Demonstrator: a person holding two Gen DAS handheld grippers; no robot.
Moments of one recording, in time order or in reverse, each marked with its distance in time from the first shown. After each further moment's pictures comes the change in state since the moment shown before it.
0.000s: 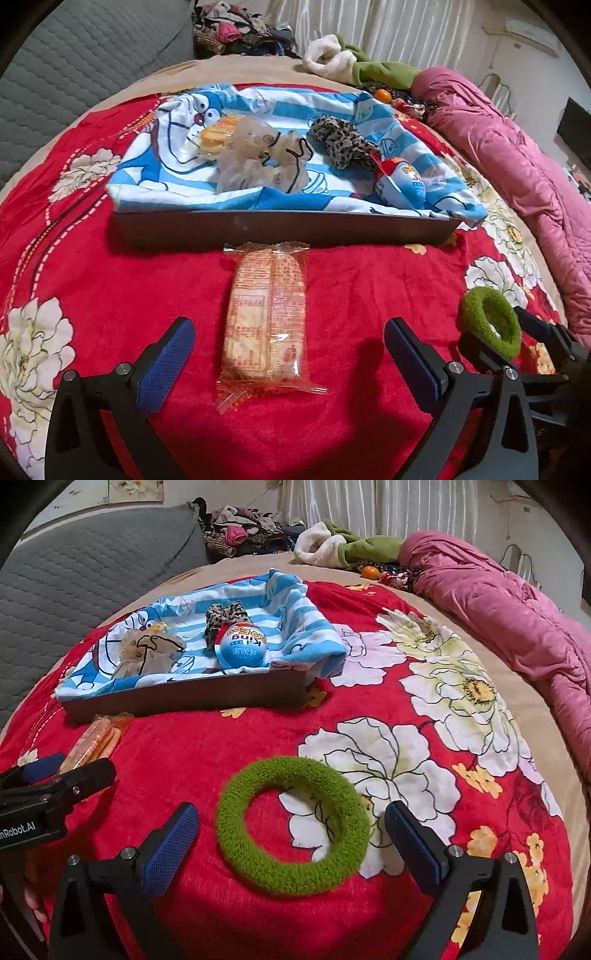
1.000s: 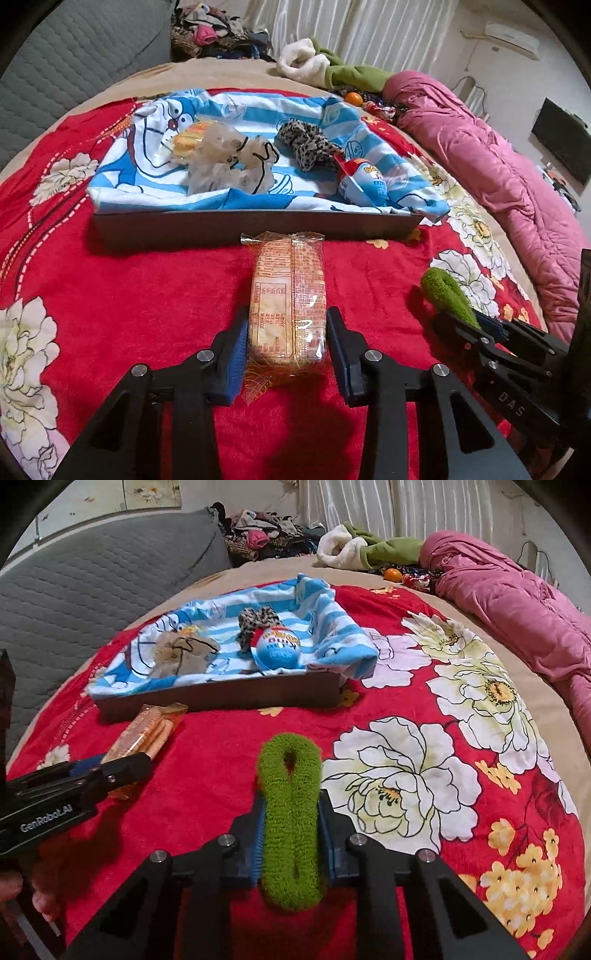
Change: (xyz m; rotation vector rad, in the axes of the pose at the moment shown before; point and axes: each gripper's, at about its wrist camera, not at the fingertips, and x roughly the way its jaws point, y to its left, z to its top) left arm -0.014 -0.006 -0.005 0.027 -0.019 -0.103; right arm -0.015 0.009 -0.005 -0.012 -0.018 0.109
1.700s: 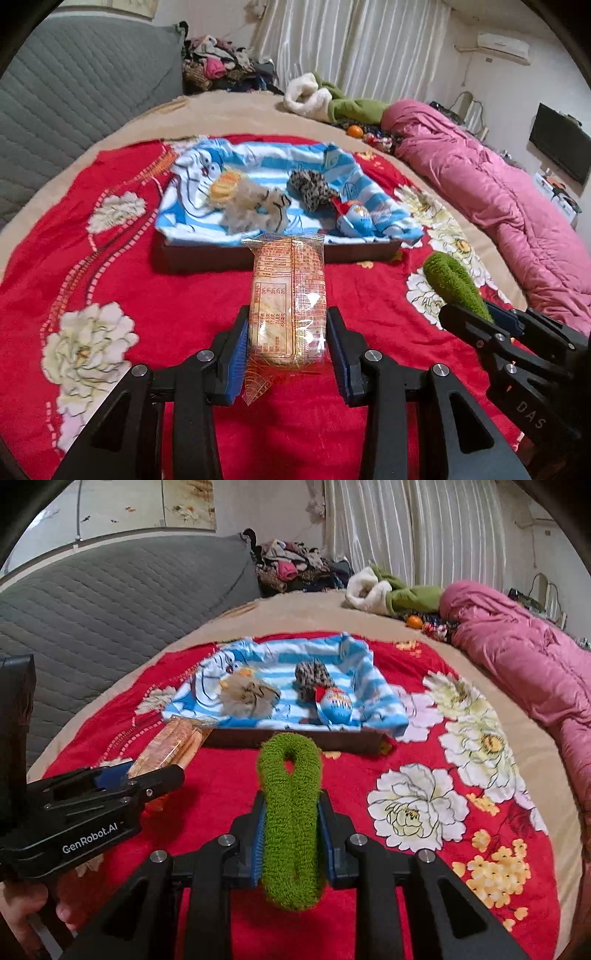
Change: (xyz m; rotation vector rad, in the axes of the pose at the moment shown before) left arm -0.092 -0.001 -0.005 0.023 -0.114 0.047; right arm -0.081 0.058 0.010 -0.076 -0.126 0.031
